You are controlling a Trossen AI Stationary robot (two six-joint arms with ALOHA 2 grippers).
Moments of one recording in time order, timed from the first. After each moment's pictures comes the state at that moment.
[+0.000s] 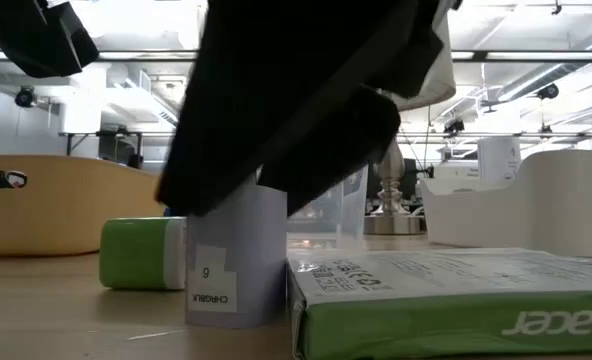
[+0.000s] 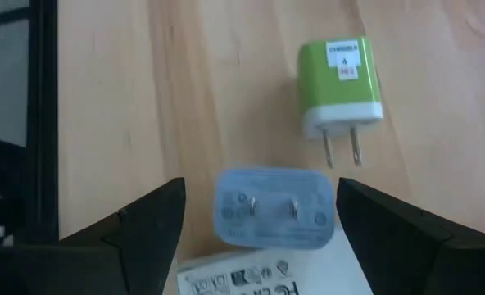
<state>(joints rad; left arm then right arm) -0.68 1.24 0.86 -0.46 -0.33 -0.82 0.54 2.26 1.71 -0.48 0.24 0.70</state>
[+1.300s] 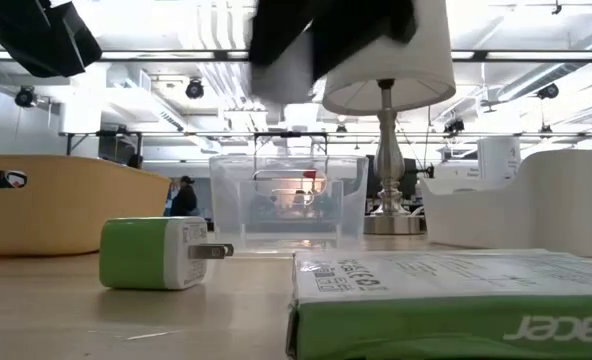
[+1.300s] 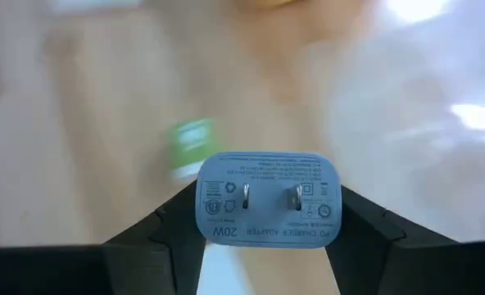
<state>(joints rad) -0.67 1.23 0.86 -0.46 -0.33 -0.80 0.52 2.18 1.91 -0.92 0.54 0.88</state>
